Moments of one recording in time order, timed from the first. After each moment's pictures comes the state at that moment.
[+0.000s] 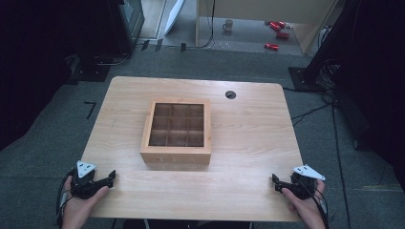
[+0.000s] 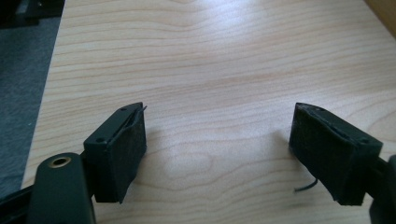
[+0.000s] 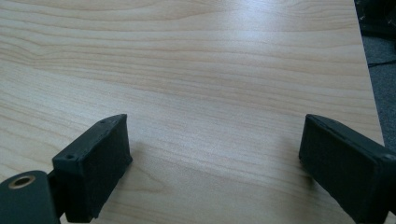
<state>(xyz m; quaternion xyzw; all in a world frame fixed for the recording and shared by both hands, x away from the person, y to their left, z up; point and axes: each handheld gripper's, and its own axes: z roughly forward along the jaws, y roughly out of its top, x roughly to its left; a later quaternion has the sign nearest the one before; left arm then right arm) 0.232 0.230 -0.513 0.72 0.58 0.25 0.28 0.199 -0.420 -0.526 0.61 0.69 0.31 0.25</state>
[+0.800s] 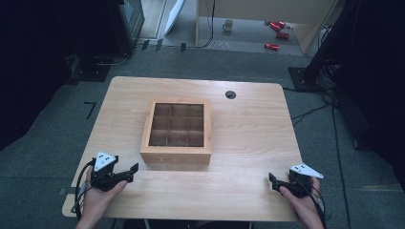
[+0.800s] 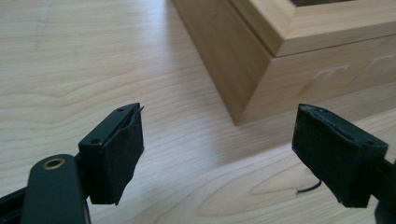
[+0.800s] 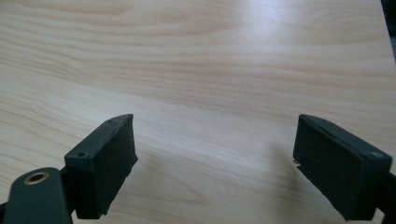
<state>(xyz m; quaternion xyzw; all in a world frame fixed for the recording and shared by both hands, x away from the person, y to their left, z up) 0.242 0.169 -0.476 0.74 0.51 0.20 0.39 0.201 -0.408 -0.516 0.61 0.69 0.32 0.23</state>
